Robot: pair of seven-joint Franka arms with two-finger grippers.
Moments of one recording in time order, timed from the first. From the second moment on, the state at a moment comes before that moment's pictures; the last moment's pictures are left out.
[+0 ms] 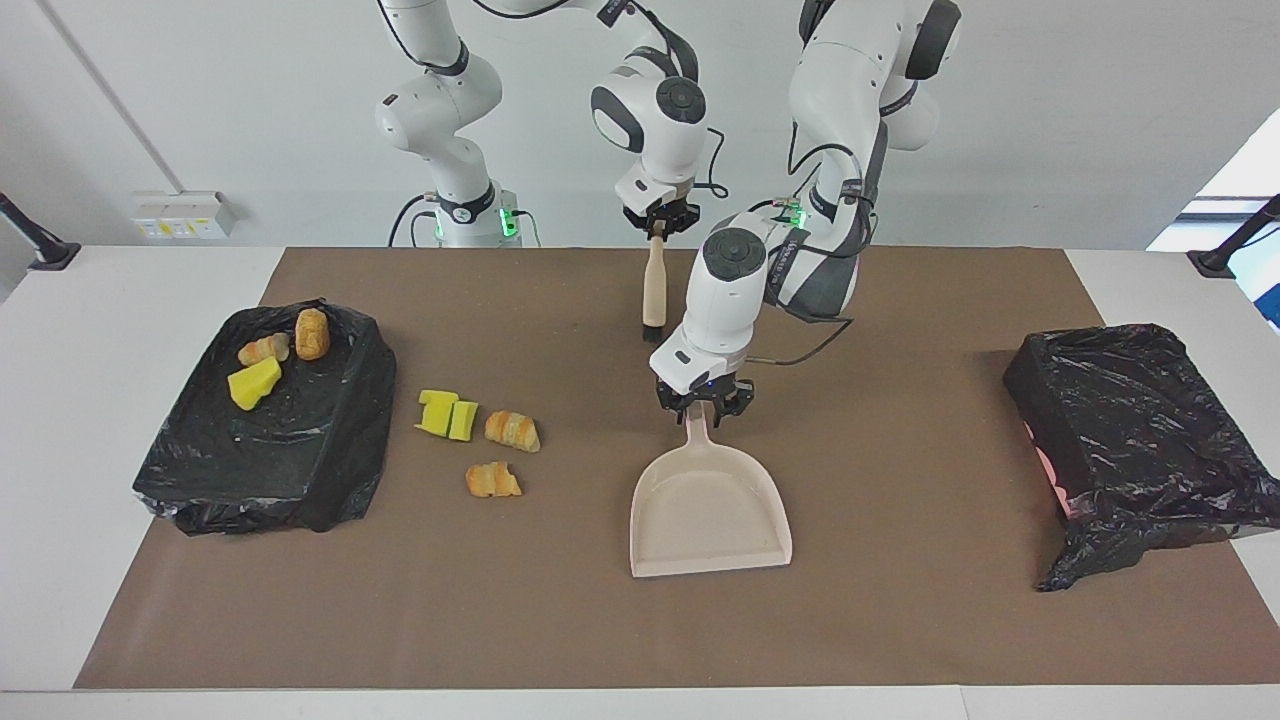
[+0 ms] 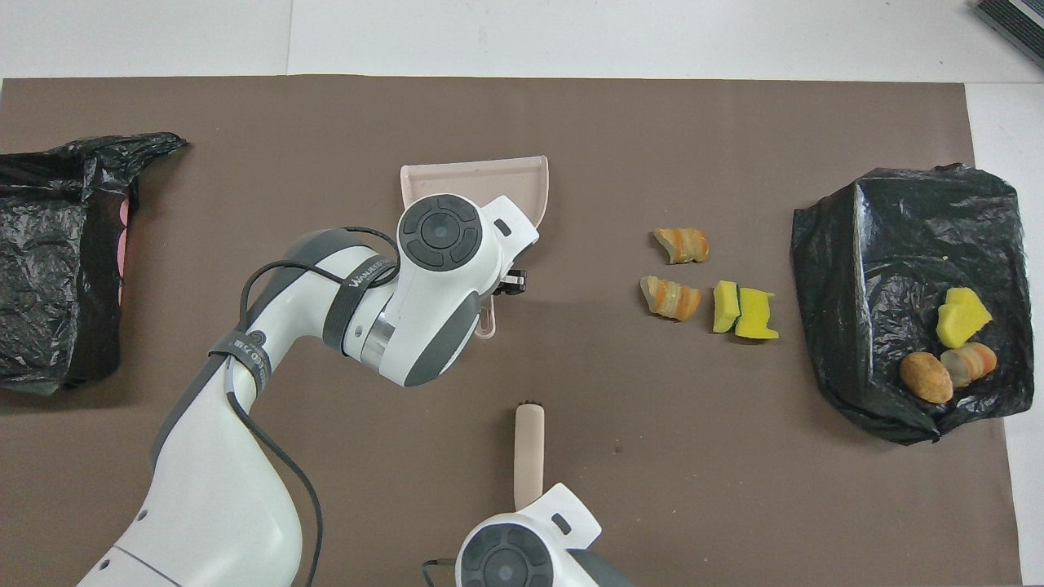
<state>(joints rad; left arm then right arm) -0.59 0.45 -0.02 -1.67 -0.01 2.17 -0.45 0.74 -0.09 0.16 -2.26 0.20 1.95 0.89</state>
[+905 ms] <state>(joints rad) -0.54 0.40 -0.01 -1.65 0.00 2.10 -0.09 0.18 -0.11 0.16 -2.22 -0.24 1.89 0.38</state>
